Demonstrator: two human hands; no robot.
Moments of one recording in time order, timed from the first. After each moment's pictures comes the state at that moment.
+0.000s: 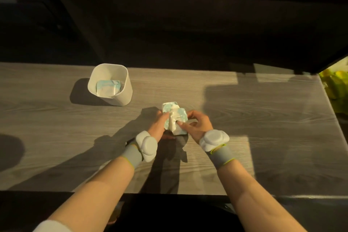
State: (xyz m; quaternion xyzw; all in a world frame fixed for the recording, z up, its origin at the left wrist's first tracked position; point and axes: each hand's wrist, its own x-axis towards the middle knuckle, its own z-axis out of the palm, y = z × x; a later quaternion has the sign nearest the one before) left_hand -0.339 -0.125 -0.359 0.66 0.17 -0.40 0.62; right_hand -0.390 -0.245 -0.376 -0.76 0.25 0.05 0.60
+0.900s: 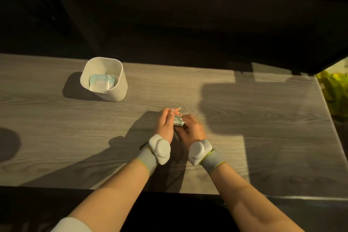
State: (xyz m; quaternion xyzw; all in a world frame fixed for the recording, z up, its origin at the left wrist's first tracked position) left_hand -0.362 -0.152 -0.395 0.71 0.03 -0.22 0.67; right_hand -0.406 -0.242 -0.398 -0.88 0.16 0.05 0.44
